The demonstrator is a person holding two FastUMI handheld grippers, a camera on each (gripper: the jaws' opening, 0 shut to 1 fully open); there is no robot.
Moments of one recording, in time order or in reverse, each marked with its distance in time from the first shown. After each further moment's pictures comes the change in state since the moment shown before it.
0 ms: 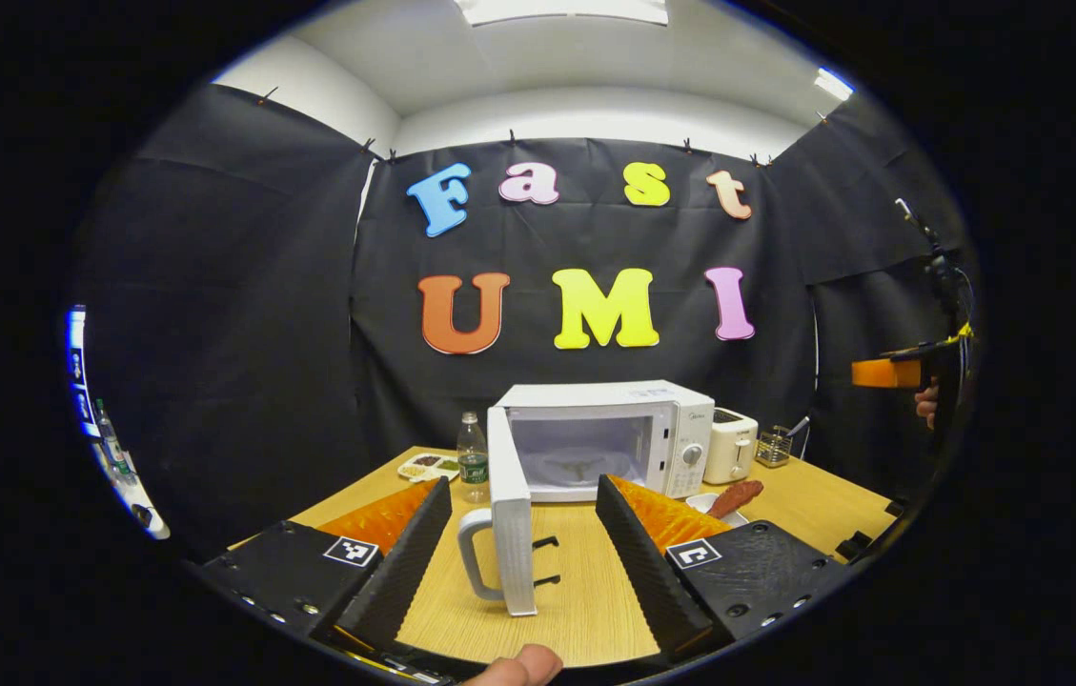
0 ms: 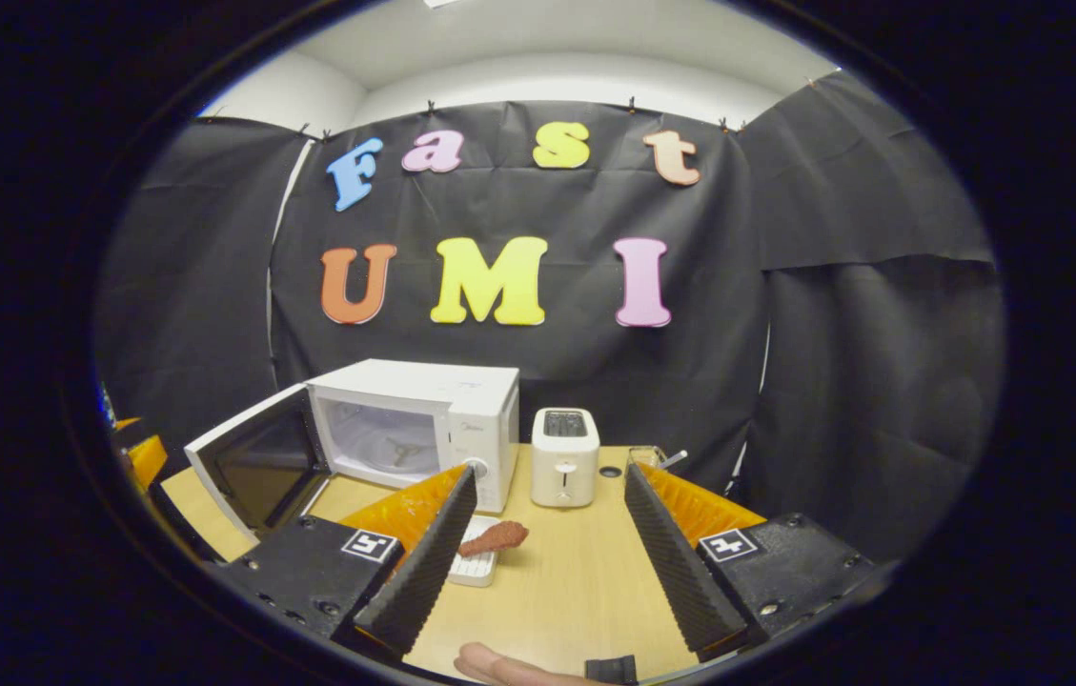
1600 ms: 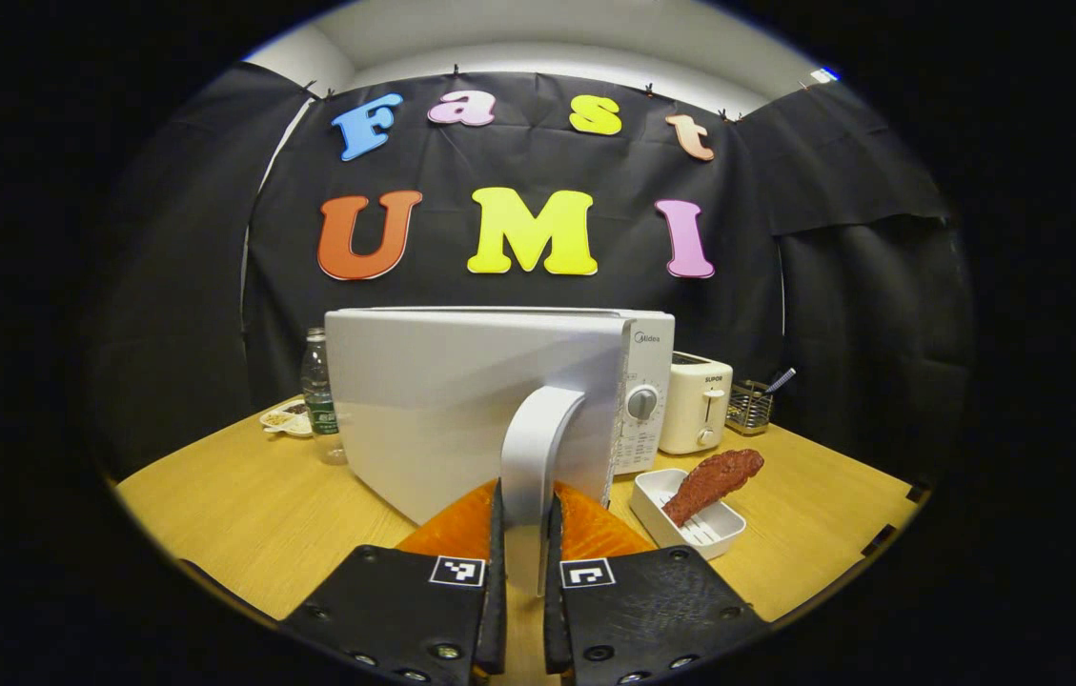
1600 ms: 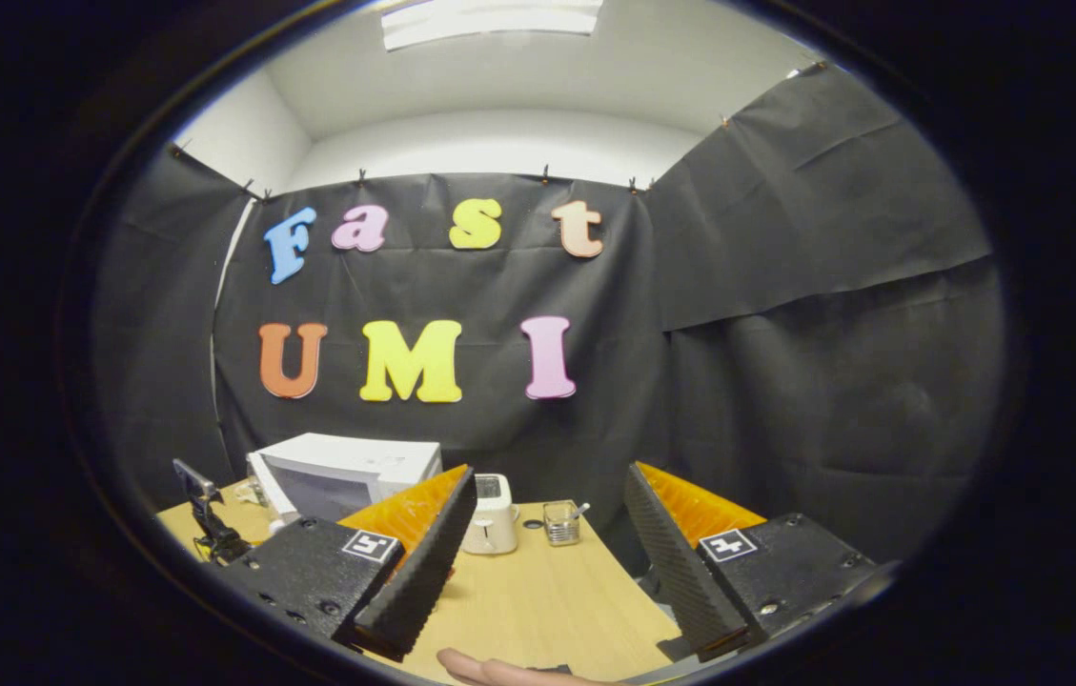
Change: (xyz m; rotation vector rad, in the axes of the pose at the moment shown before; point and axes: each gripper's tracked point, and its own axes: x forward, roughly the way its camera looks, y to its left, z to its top) left arm 0.132 -0.106 -0.146 -0.020 0.132 -0.171; right arm -0.115 -0.081 0.067 0.068 -0.260 -0.225
